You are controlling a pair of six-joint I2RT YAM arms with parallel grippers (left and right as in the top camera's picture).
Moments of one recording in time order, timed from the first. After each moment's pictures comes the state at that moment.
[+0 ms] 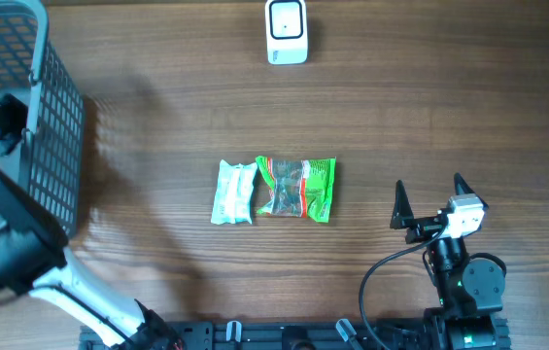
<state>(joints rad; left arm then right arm) 0.60 2.04 1.65 -0.72 0.00 -0.32 0.08 0.02 0.01 0.00 -0.04 0.00</state>
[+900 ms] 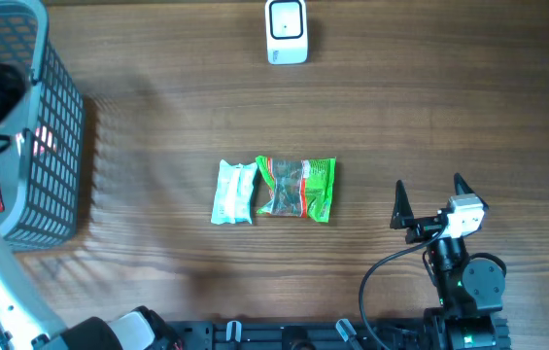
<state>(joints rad) 0.58 1.44 1.65 -0.96 0.26 -0.38 0.08 0.02 0.01 0.00 -0.04 0.00</state>
